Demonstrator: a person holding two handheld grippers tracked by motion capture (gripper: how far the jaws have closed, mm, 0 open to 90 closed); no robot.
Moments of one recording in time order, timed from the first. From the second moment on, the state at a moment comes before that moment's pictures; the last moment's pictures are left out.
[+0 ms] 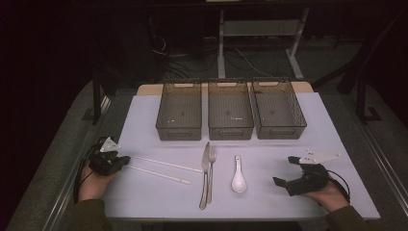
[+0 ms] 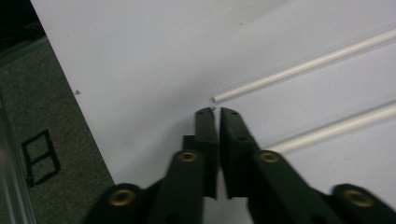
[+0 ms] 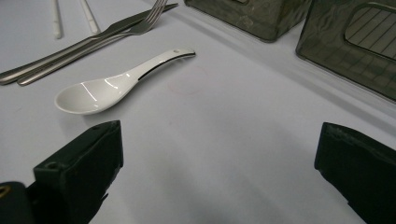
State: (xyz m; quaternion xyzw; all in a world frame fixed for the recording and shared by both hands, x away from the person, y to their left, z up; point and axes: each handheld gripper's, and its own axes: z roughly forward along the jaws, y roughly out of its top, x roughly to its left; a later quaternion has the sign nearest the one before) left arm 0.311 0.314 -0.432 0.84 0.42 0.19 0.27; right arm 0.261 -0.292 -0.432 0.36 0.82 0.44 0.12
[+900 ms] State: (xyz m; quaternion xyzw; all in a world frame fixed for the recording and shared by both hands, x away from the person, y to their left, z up) left arm 0.275 0.159 -0.439 0.92 0.13 0.03 0.36; right arm 0.260 -0.291 -0.432 0.36 0.82 0.44 0.12
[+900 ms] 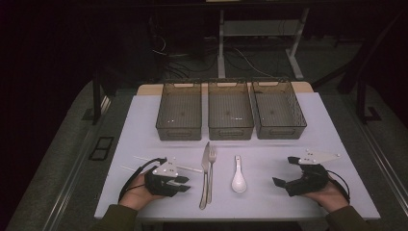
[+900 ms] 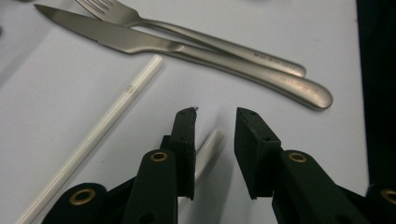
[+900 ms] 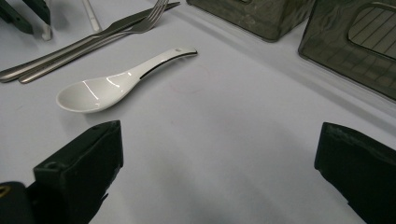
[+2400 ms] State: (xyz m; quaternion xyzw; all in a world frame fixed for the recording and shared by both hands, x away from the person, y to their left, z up) left arm 0.255 0.220 -0.440 0.91 0.20 0.05 0.37; right arm 0.259 -0.291 -0.432 0.36 0.82 0.44 0.12
